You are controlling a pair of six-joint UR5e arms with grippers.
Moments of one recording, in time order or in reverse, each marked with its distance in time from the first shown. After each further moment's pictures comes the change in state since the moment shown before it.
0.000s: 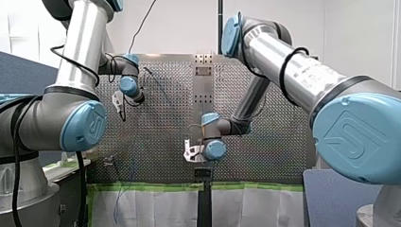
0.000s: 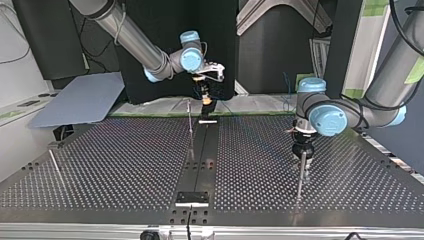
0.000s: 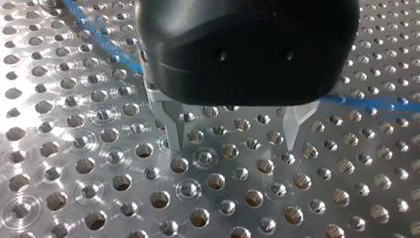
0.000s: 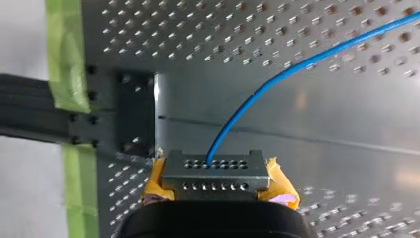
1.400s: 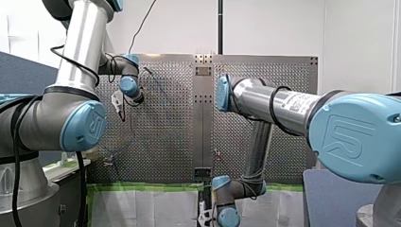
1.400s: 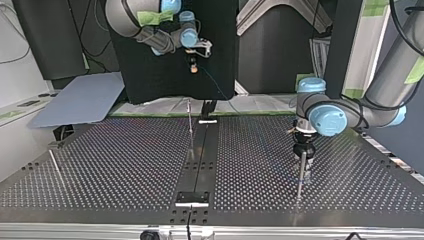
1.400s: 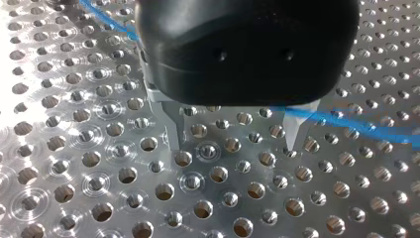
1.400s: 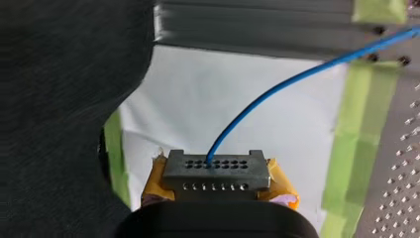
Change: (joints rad) left arm 0.000 0.000 0.000 0.000 -0.017 0.000; right arm -0.039 0.396 0.064 -0.262 0.090 0.075
